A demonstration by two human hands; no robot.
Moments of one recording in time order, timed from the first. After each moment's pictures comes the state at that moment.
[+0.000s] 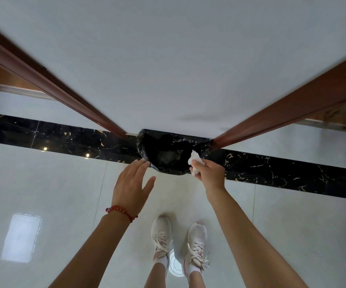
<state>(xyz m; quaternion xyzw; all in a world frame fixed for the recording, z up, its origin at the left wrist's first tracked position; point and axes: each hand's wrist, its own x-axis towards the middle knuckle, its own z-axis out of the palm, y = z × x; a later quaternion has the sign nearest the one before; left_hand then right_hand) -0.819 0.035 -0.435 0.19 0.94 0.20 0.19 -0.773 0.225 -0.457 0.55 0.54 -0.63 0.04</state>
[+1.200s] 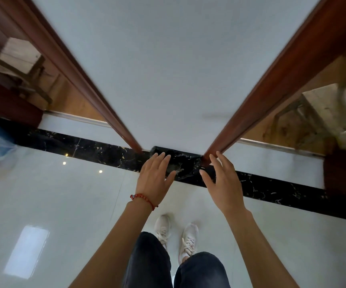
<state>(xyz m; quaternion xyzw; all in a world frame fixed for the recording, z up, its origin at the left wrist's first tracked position) -0.764 0.074 -0.189 0.24 0.94 0.19 0.16 -0.682 0.244 -0.184 0.21 0.94 -0.26 -0.02</state>
